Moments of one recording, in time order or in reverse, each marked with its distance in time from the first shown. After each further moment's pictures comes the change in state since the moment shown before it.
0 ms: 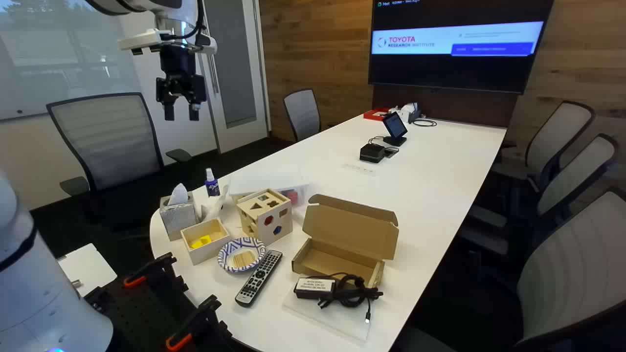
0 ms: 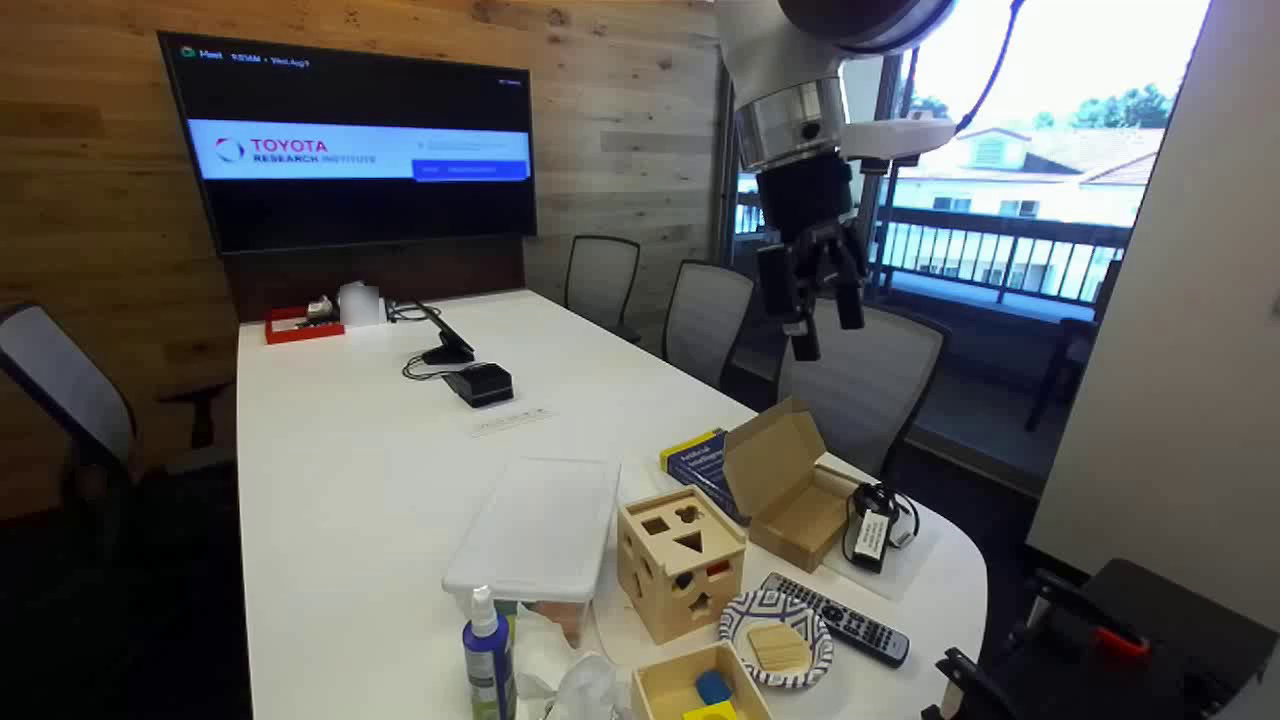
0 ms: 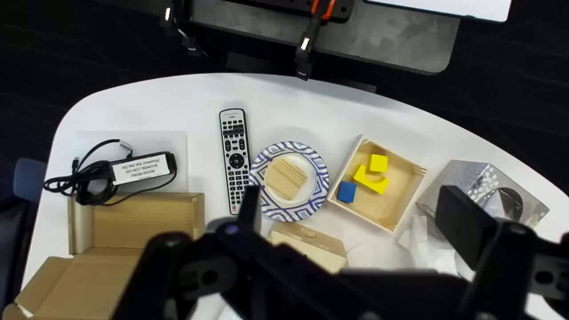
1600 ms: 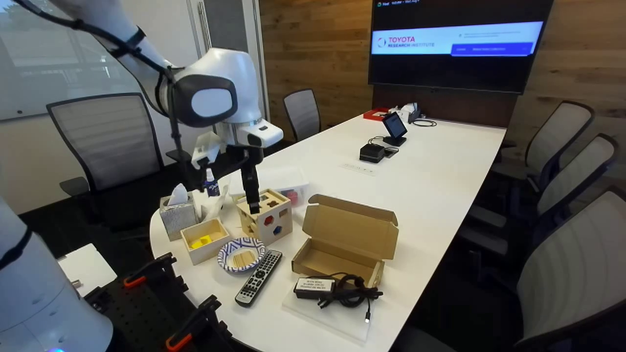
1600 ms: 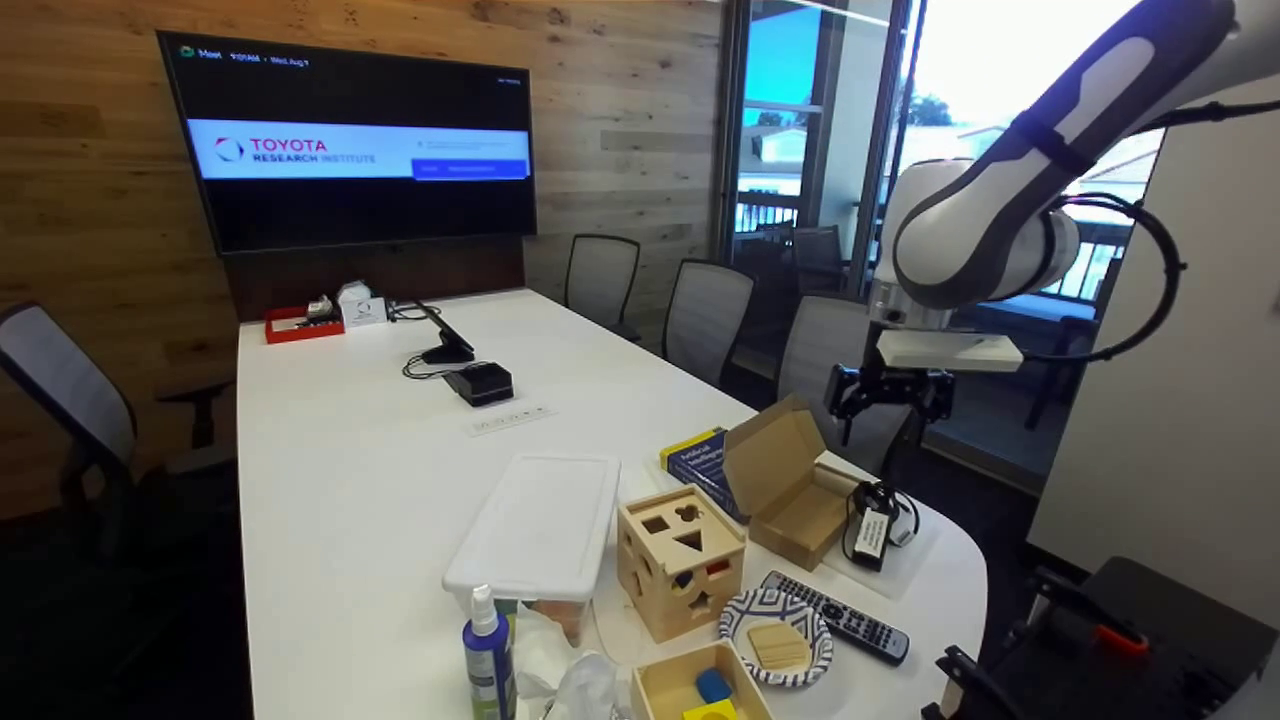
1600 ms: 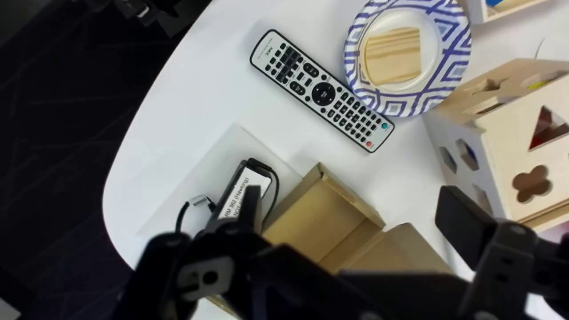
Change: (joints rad) arm -0.248 0.109 -0.255 -0.497 -0.002 0.919 0.320
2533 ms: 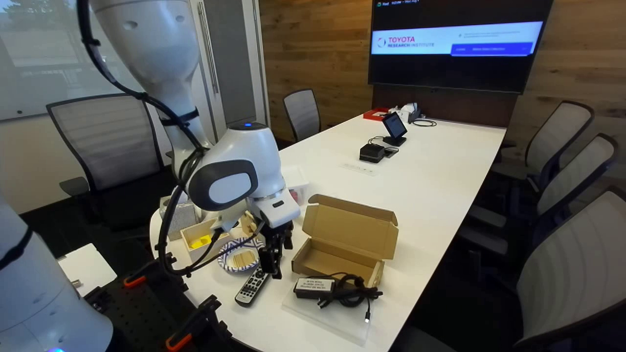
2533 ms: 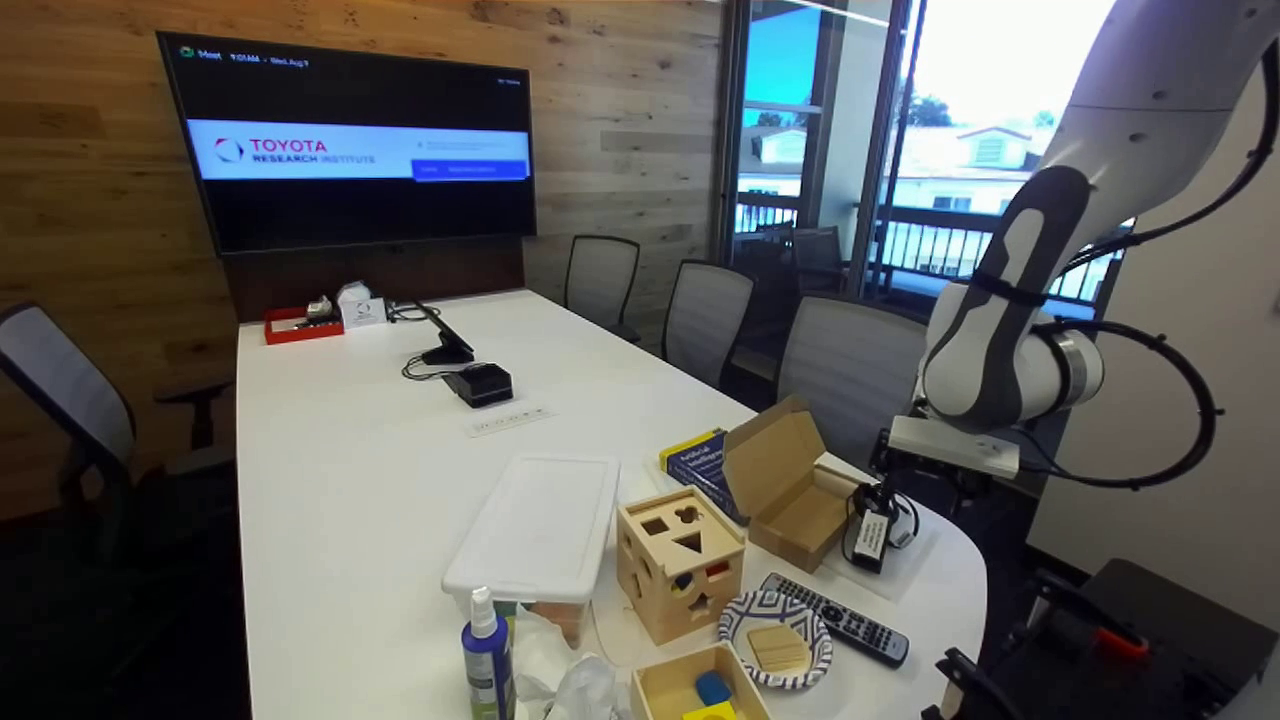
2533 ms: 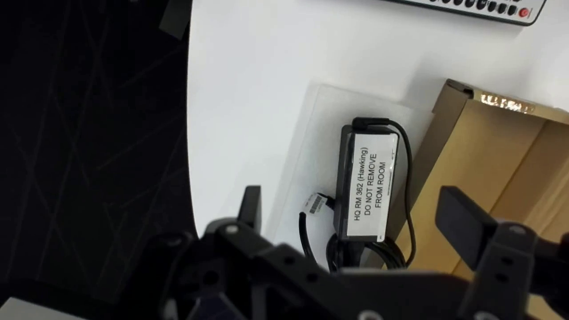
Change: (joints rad) arm 0.021 0.420 -0.255 -0.009 -0.072 0.505 0.331
